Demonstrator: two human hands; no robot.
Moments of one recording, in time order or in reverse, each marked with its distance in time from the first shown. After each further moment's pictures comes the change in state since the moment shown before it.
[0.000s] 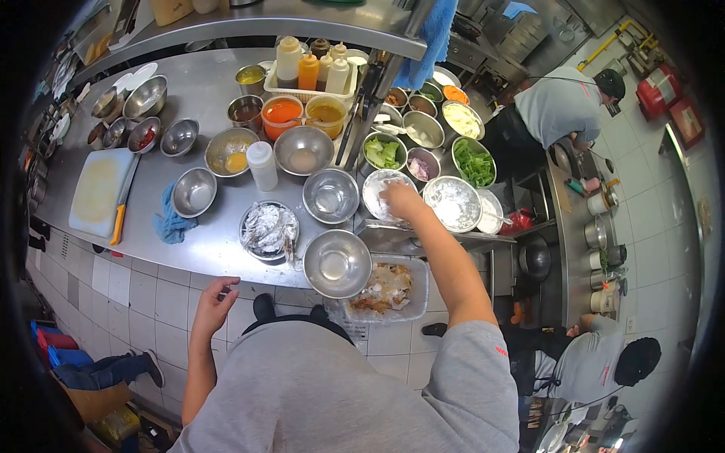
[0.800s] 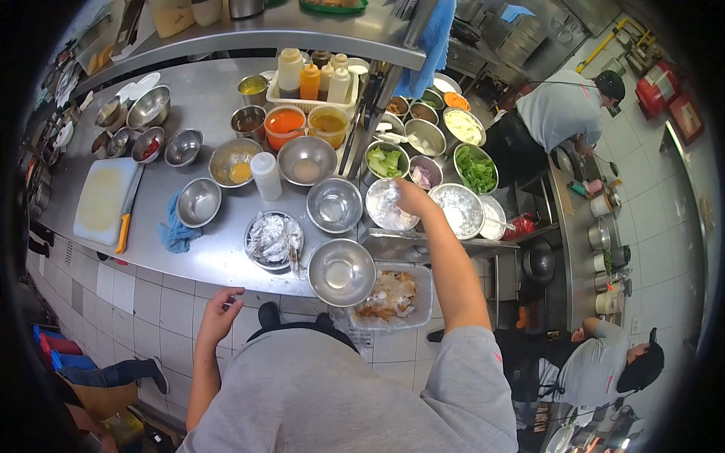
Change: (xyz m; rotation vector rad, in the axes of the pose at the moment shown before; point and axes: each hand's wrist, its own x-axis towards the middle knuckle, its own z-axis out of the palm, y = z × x) left_hand -0.001 -0.004 -0.003 0.043 -0.010 -0.006; right_hand -0.001 0.003 -0.046 0.426 0.057 0.250
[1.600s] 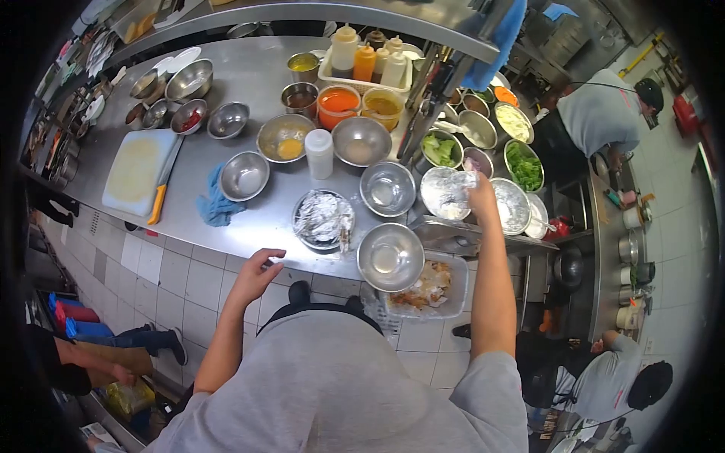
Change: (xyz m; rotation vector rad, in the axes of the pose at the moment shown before) left_hand 0.035 -0.025 -0.024 0.033 -0.061 0.015; right_hand -0.047 -0.012 0.002 0.684 0.465 0.319
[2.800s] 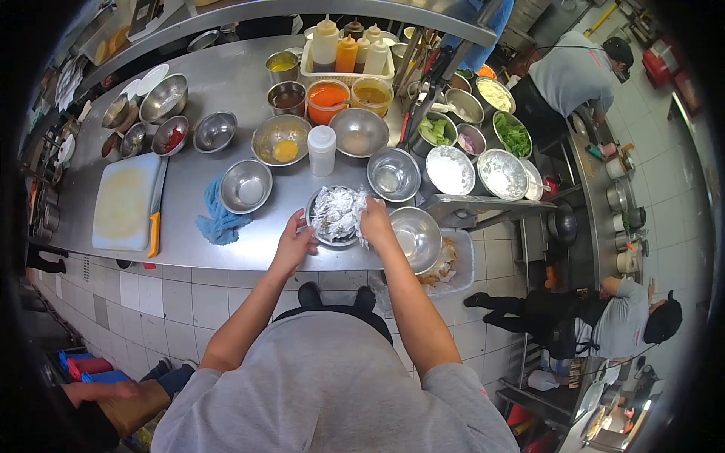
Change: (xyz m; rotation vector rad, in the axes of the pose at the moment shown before) left_hand 0.099 -0.044 0.025 -0.503 -0.079 -0.182; right_hand -0.122 -0.042 0.261 0.164 -0.205 0.083
